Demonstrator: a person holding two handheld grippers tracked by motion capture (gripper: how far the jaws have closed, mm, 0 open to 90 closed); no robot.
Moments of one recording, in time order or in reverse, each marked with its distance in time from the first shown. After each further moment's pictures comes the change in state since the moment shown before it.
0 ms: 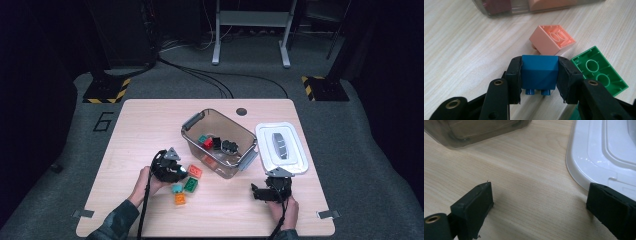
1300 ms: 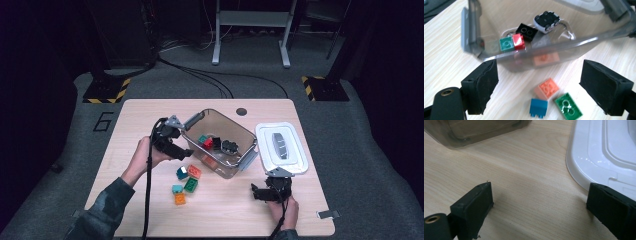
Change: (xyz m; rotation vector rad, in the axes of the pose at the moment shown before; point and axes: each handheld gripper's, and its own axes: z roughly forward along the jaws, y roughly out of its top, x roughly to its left) left arm -0.001 0.093 -0.081 -0.046 0.036 0.041; right arm 0.000 0.000 0.000 0.000 0.000 0.000
